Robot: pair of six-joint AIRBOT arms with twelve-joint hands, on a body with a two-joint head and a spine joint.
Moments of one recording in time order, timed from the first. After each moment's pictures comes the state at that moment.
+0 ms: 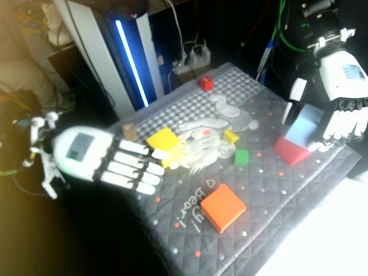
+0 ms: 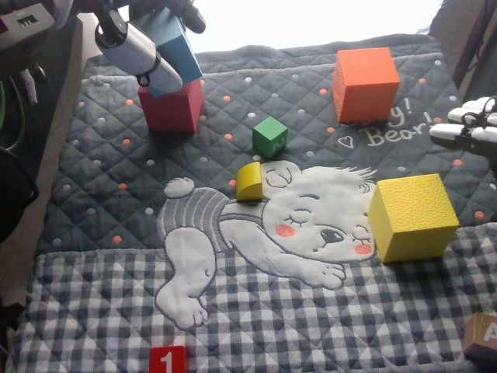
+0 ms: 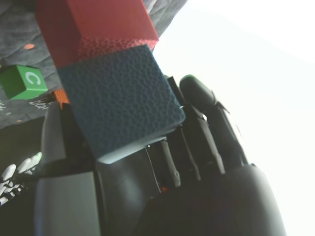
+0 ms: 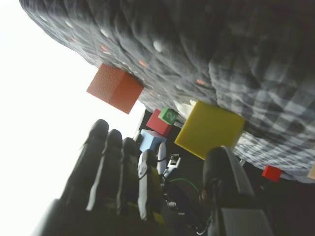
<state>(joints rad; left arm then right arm) 0.34 -1.23 1.58 0.52 -0.18 0.51 -1.05 -0.84 1.10 -0.02 1.09 -0.71</state>
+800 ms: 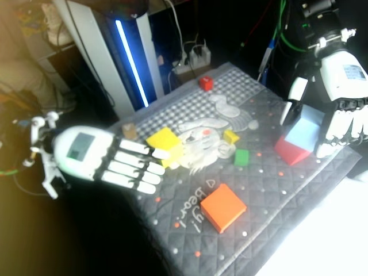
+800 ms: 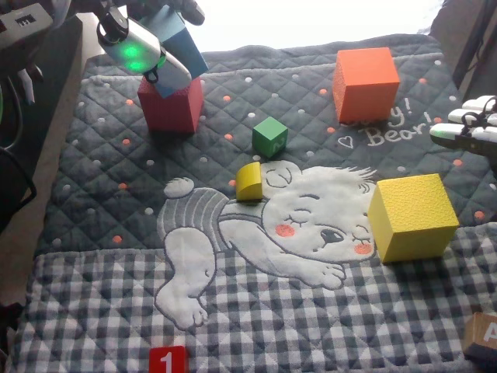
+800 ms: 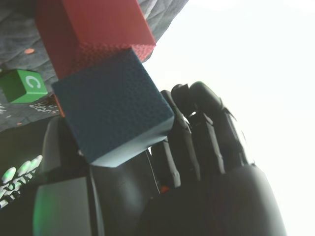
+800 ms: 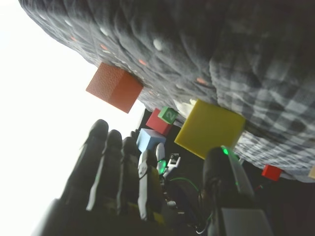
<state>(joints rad) 0.34 -1.23 1.59 0.53 -0.18 0.51 -1.05 -0.84 1.10 -0.02 1.09 -0.71</state>
